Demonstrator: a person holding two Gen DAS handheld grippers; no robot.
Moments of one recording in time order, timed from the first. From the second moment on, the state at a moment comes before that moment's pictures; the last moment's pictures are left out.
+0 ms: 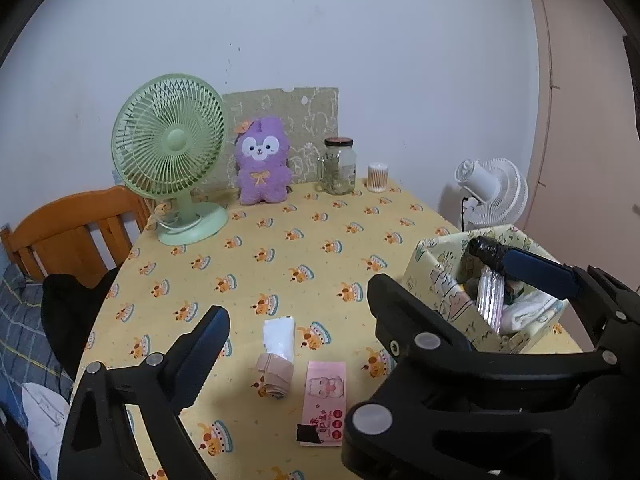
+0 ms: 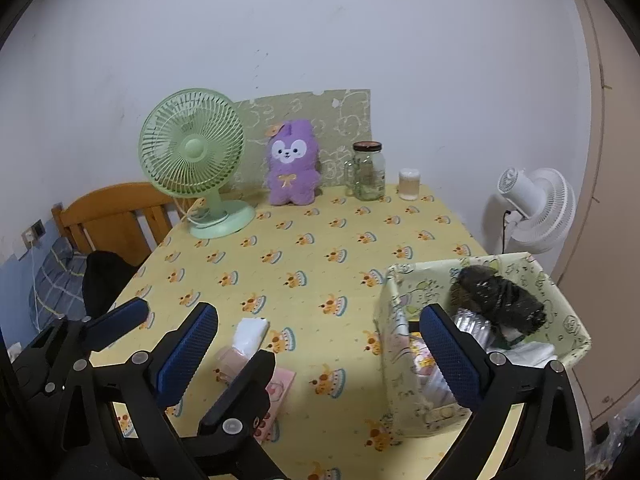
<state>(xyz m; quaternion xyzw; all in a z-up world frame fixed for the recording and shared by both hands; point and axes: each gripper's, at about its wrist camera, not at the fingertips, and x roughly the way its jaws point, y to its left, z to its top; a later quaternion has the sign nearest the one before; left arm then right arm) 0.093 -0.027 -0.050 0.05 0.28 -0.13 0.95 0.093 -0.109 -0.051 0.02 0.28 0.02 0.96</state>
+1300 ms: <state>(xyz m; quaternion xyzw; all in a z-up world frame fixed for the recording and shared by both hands) 0.163 0.011 -0.147 0.05 0.39 -0.10 0.91 0.158 -0.073 -0.148 0.02 0.39 0.02 0.92</state>
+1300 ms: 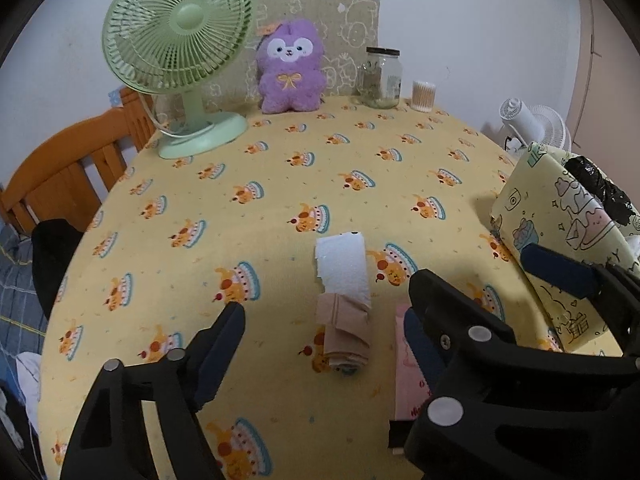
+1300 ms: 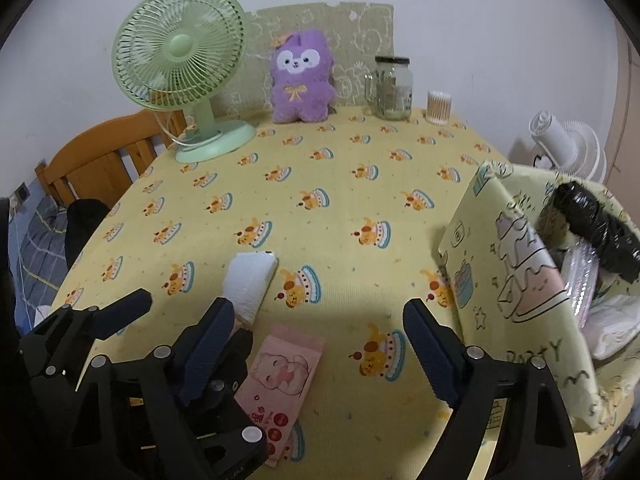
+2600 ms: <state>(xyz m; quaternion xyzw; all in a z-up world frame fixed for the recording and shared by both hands) 0.142 0.028 -0.160 0.04 0.40 -0.11 0.91 0.143 -0.058 -0.165 0.03 0.42 0.03 0.91</state>
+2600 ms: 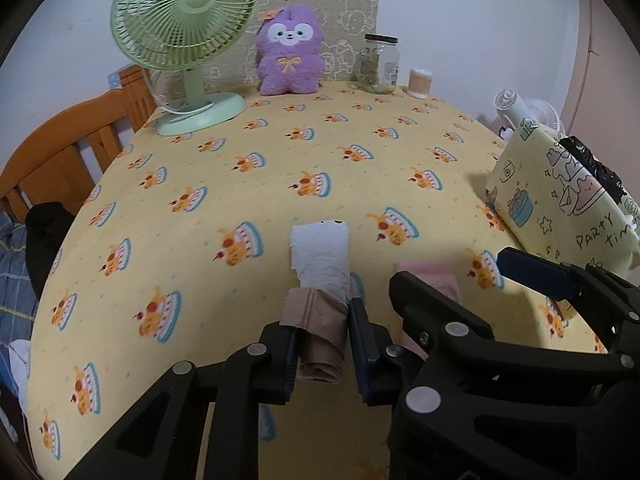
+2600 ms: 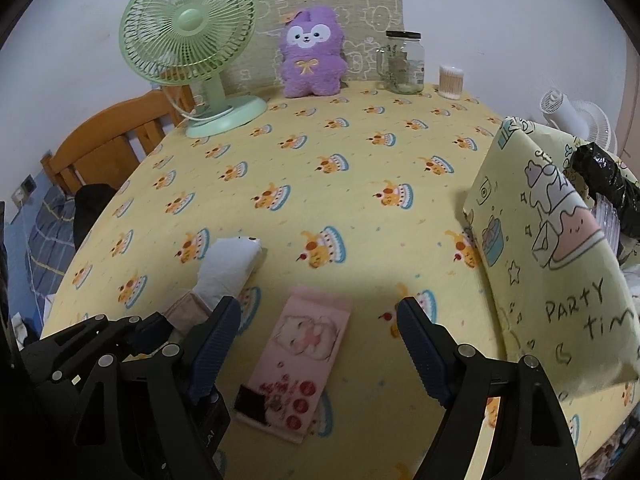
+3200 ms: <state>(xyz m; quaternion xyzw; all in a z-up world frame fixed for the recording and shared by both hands) 0.124 0.043 -0.168 0.05 0.41 -0.10 0.91 0.140 -0.042 -0.186 0.04 0.44 0.00 0.89</state>
